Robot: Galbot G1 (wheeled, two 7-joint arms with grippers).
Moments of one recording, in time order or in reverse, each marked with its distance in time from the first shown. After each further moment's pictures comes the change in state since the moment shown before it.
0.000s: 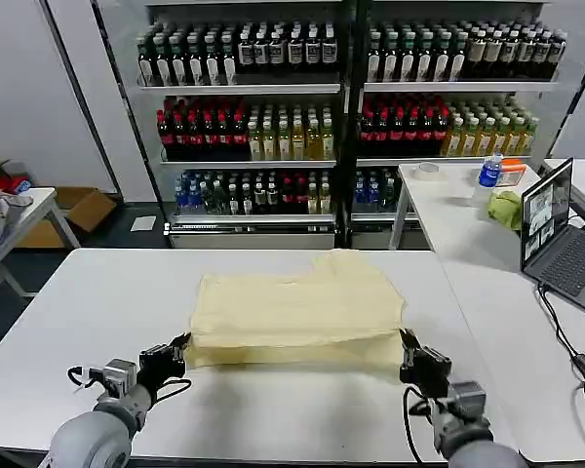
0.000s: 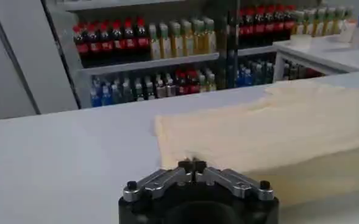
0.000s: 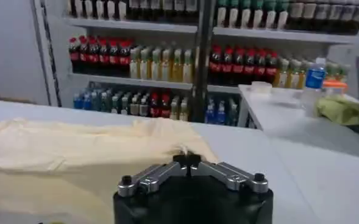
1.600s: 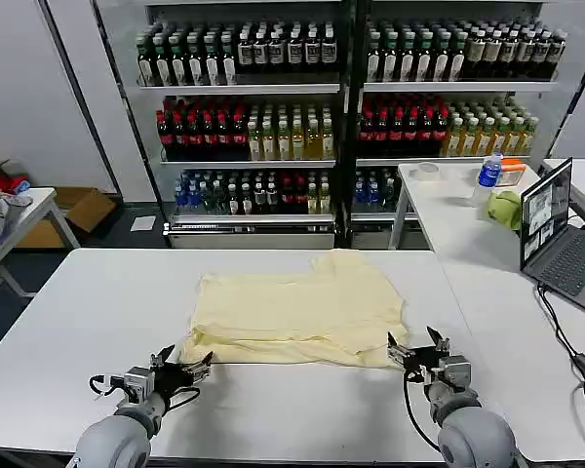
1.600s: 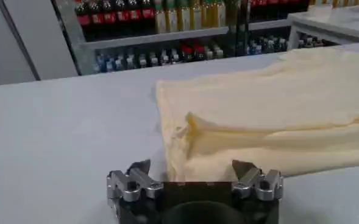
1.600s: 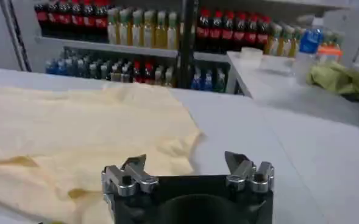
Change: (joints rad) left arm 0.010 -0.066 0.035 0.092 0.054 -0.009 -0.010; right arm 0.047 0.061 0.052 -0.173 0.006 -0.057 -0.032
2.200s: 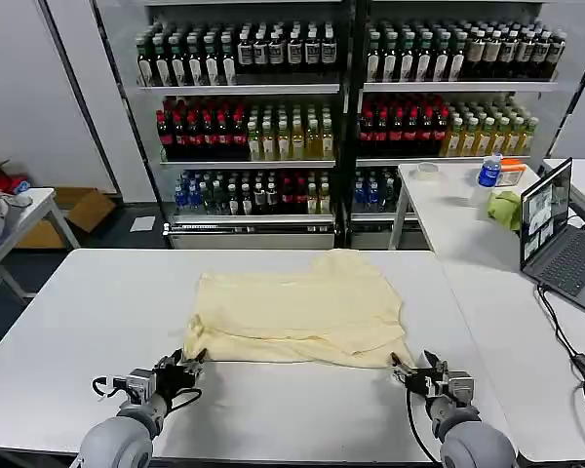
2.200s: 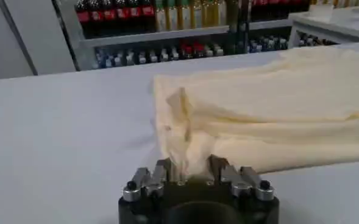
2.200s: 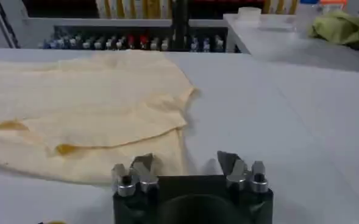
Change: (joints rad) left arm -0.008 0.005 0.011 0.029 -0.011 -0.015 0.004; right arm -0.037 0.017 0.006 -0.032 0.057 -0.005 -0.006
